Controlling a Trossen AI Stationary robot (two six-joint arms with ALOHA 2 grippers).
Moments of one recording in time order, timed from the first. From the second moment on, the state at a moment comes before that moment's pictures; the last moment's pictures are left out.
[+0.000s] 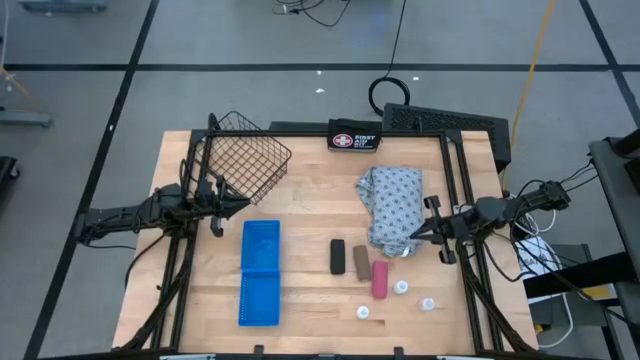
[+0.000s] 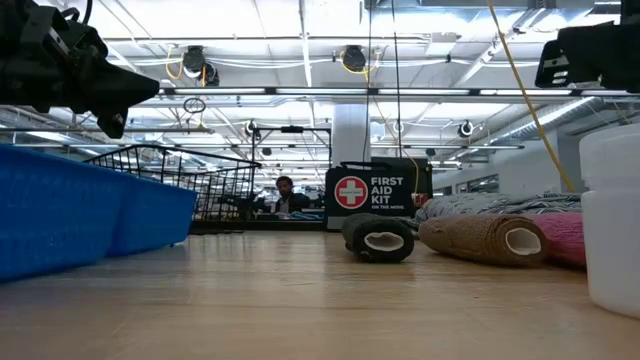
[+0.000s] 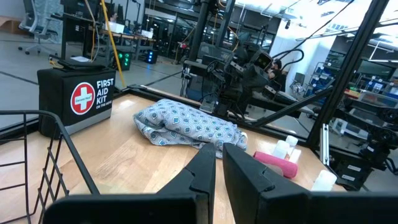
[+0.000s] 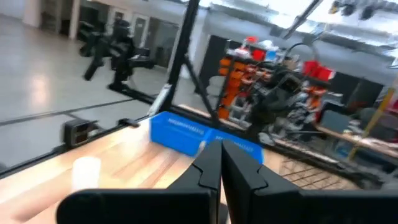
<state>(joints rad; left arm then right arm) 0.12 0.01 0.02 0.05 0.03 -0.27 0.33 0.01 0.02 0.12 0.03 -0.29</state>
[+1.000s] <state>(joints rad) 0.12 0.01 0.02 0.06 0.02 -0.27 0.33 0.16 0.02 0.34 0.37 -0.04</state>
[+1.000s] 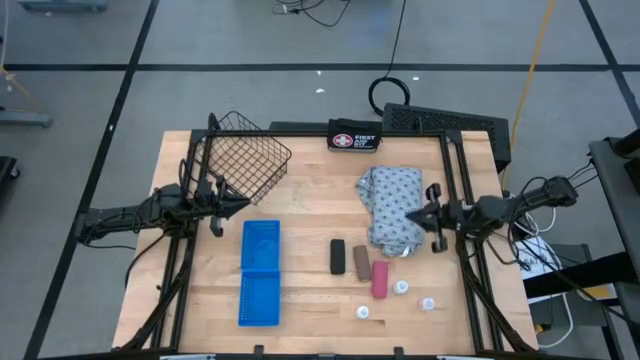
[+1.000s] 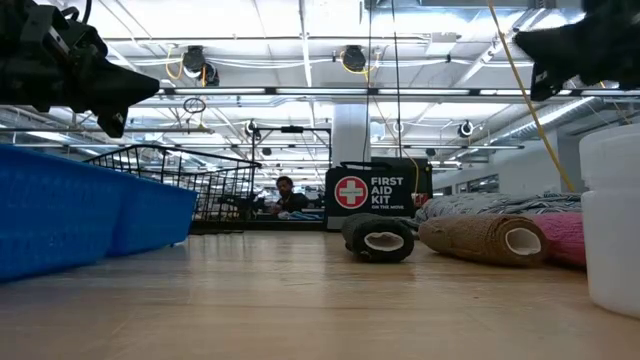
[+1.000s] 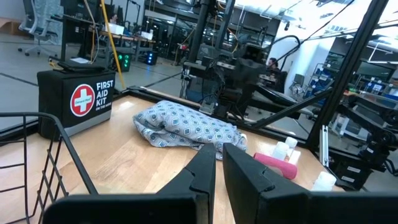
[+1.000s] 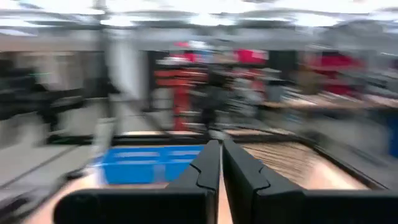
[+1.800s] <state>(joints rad) 0.12 0.01 0.02 0.06 0.02 -0.27 -0.34 1.02 0.94 -0.77 0.16 0.02</state>
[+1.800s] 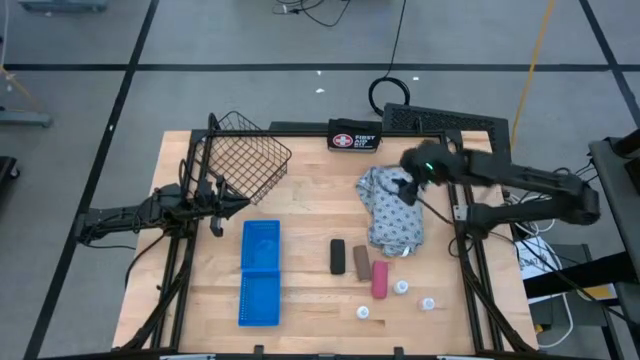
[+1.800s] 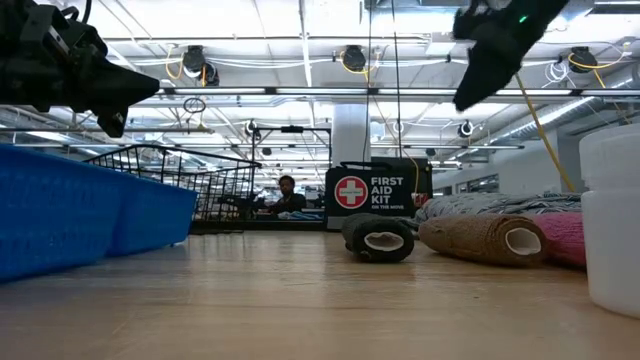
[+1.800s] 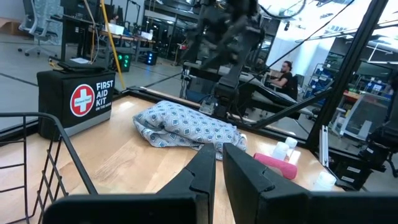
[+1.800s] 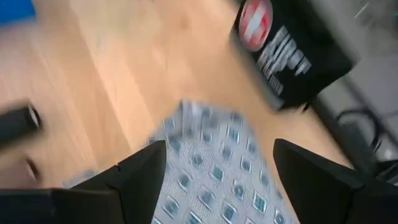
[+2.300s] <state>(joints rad) 0.12 0.01 0.02 0.06 0.03 -0.27 -0.85 1.53 0.98 -0.78 -0.26 -0.19</state>
